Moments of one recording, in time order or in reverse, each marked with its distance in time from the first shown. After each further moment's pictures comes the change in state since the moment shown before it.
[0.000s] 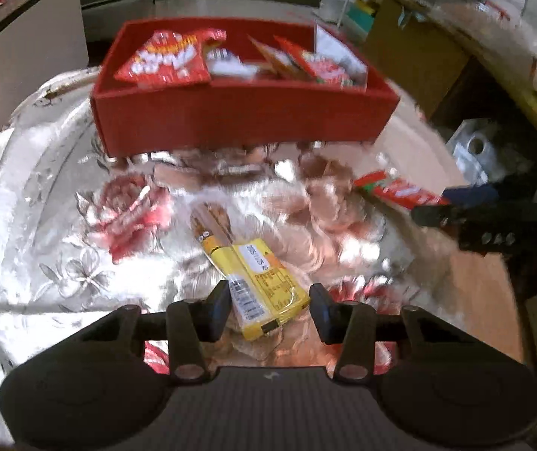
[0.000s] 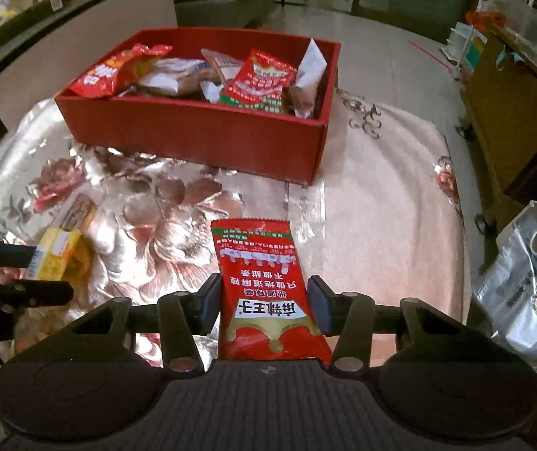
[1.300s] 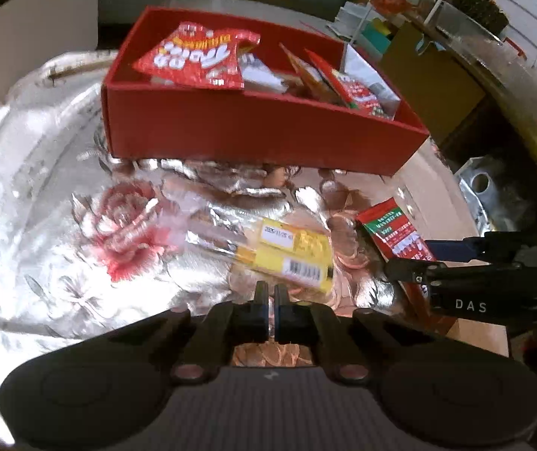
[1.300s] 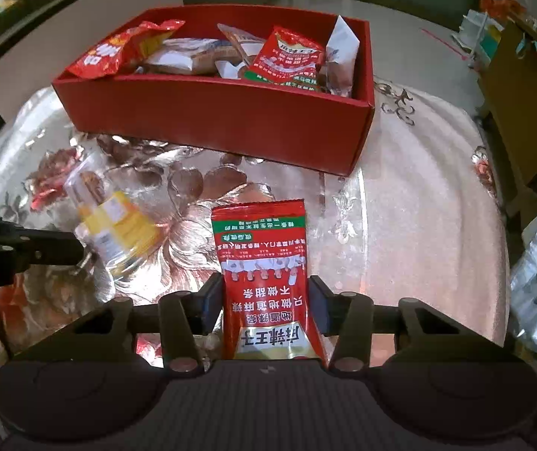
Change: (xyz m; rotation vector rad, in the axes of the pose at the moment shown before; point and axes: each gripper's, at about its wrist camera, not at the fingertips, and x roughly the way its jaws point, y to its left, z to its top) left arm 0.021 0.026 0.014 -0.095 -0.021 -0.048; right arm 0.032 0.021 0.005 0.004 0.043 0.023
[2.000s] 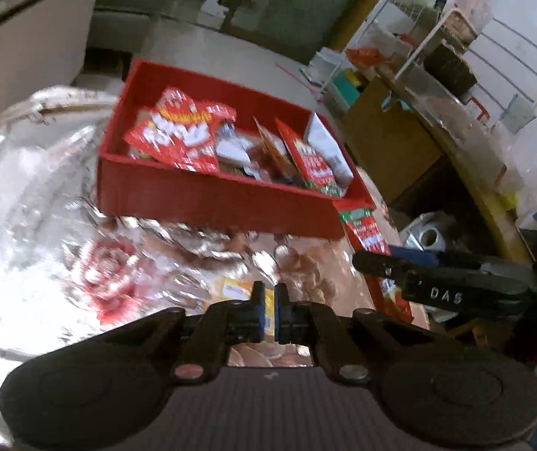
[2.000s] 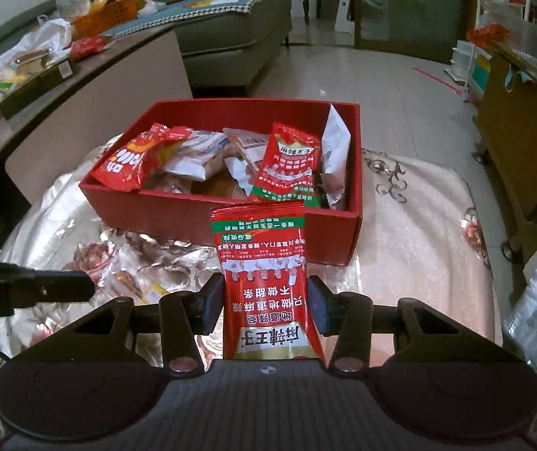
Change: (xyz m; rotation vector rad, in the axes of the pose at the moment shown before) left arm -0.032 0.007 0.024 -0.083 -0.101 -0.161; right arm -0.038 -0.009 0.032 0.076 -0.176 0.058
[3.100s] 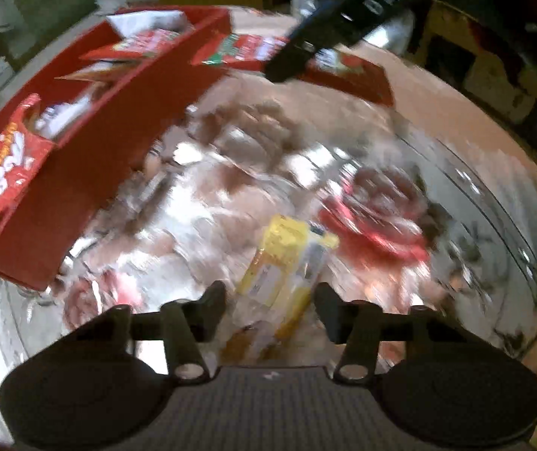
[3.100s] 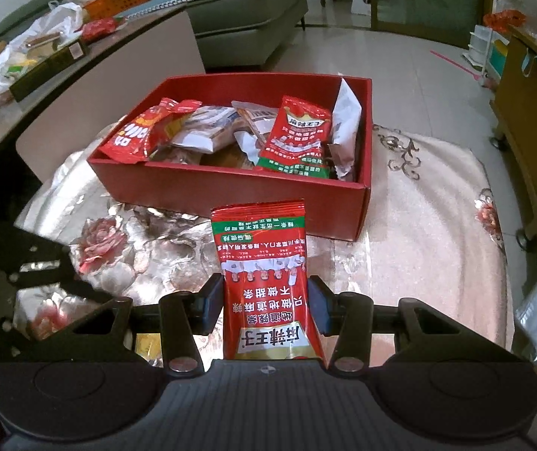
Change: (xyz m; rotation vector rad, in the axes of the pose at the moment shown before) left arm 0.043 -0.032 -0.044 0.961 0.440 -0.009; right arm 0.002 -0.006 -0.013 -0.023 0.063 0.066
